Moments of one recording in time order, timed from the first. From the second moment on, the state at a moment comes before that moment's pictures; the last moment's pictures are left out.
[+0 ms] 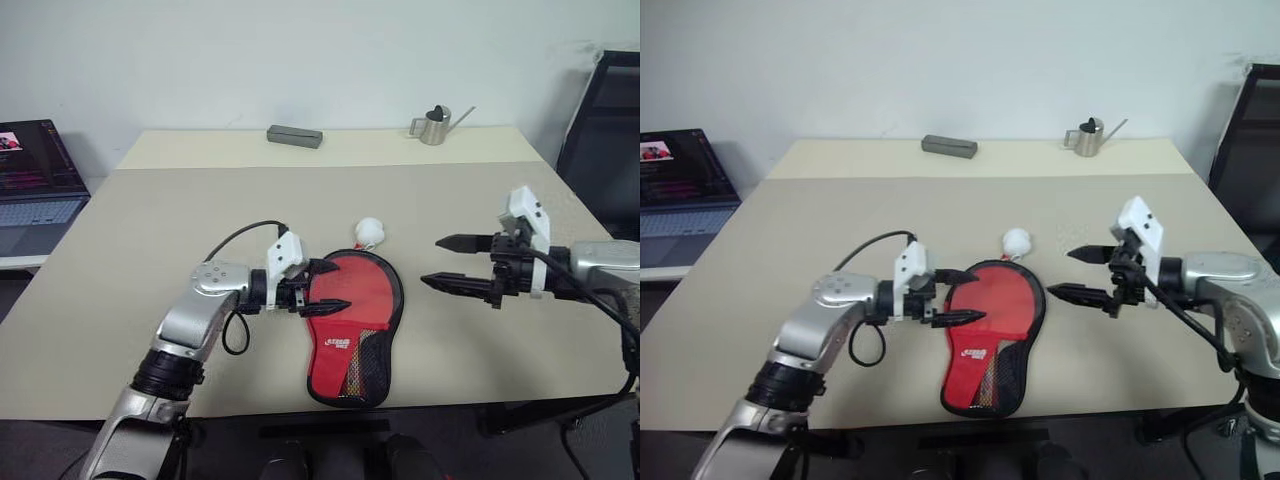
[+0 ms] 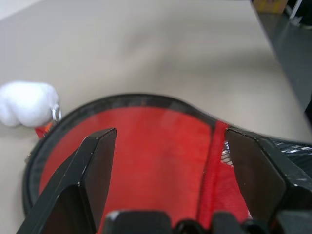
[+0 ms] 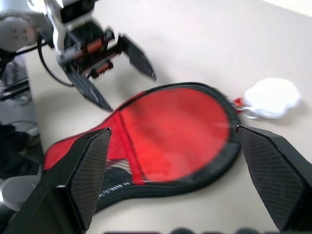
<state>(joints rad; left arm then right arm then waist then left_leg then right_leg) -0.53 0.49 -0.19 0.10 -0.24 0.30 -1.12 -0.50 -0.84 -0.17 -0.43 0.65 1.07 0.94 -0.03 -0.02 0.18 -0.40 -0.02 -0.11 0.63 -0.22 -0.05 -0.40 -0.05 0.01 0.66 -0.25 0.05</state>
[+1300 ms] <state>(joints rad) -0.45 0.40 -0.22 0.19 -0.18 0.23 -1.03 -1.09 -0.26 0.13 0.82 0.21 0.57 0.56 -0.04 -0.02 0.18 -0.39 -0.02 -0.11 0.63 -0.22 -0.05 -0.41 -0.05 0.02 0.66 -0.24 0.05</state>
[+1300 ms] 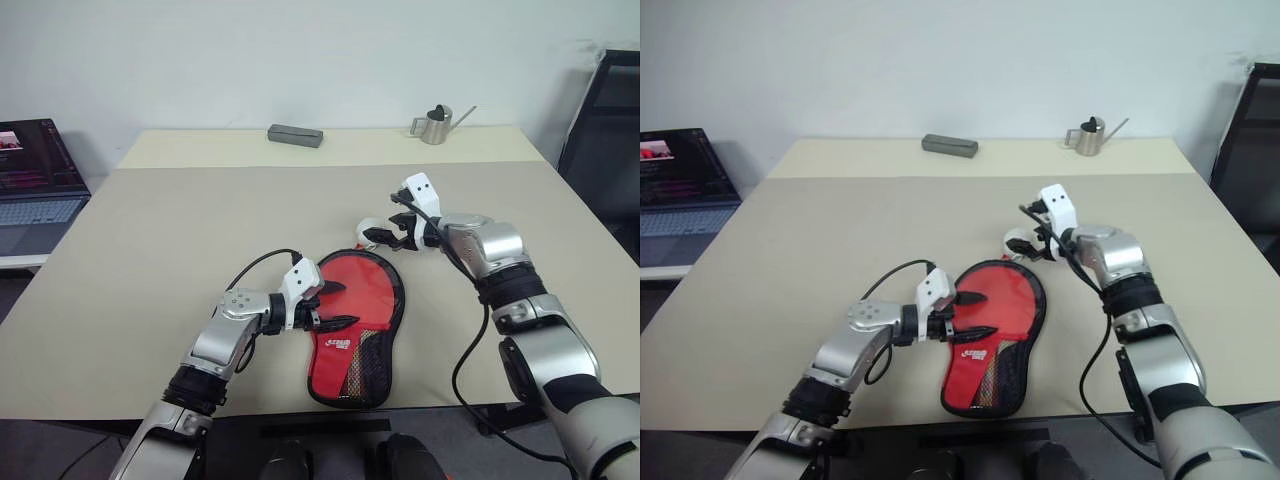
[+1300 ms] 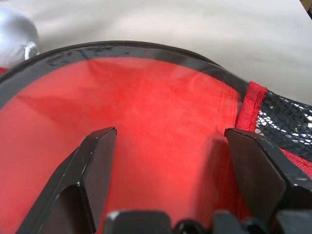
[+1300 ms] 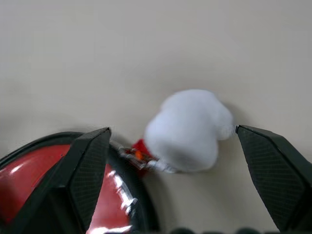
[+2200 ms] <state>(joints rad) -0.40 0.40 -0.21 0.12 -0.18 0.26 -0.99 -1.21 -0.10 0.06 1.27 0.00 0.23 0.38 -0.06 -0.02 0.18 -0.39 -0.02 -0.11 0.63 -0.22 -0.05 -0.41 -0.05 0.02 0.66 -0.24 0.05</state>
